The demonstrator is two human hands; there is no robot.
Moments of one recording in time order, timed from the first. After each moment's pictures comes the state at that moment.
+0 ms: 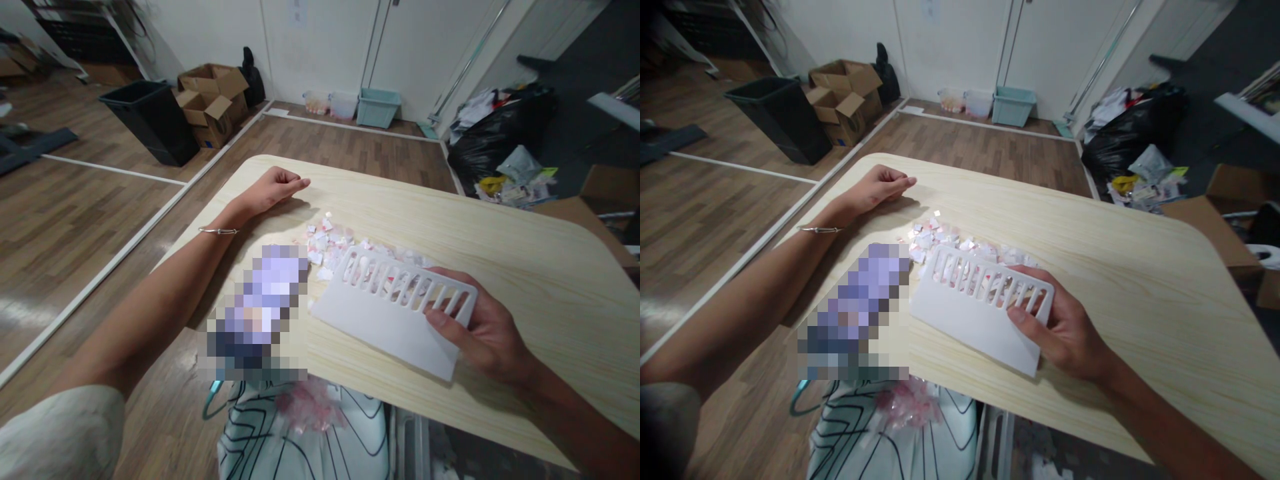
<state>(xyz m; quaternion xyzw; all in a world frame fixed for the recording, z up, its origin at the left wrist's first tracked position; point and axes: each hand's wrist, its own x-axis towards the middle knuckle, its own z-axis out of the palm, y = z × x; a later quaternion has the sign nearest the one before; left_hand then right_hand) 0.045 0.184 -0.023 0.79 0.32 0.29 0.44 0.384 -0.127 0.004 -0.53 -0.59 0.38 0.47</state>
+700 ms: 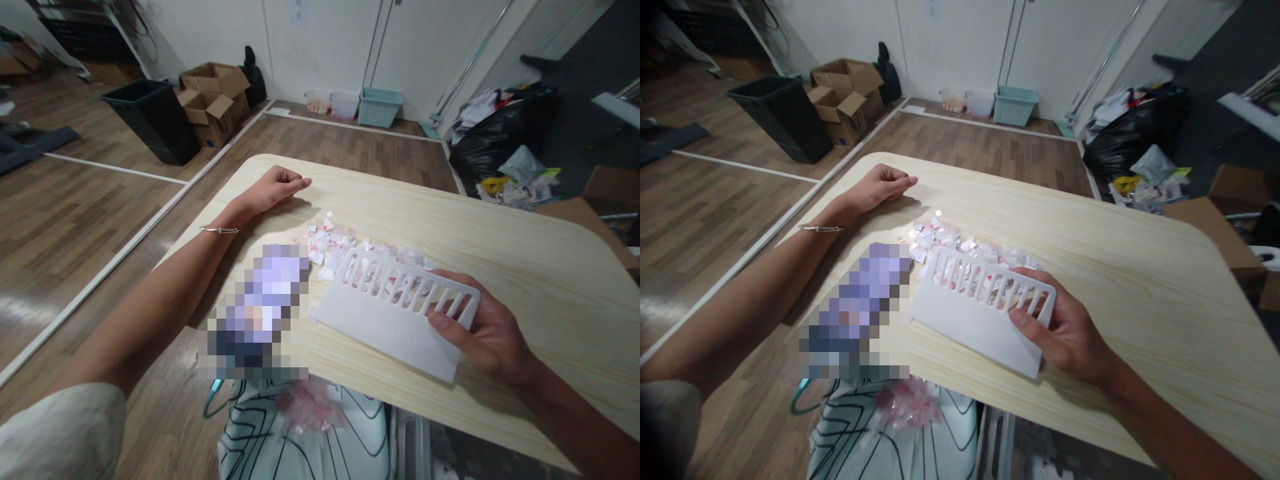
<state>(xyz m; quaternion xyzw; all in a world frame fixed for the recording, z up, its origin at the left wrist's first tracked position) 0.046 0.183 -0.022 0.79 0.33 0.29 0.44 0.382 -0.128 0.007 -0.53 -0.60 0.38 0.47</state>
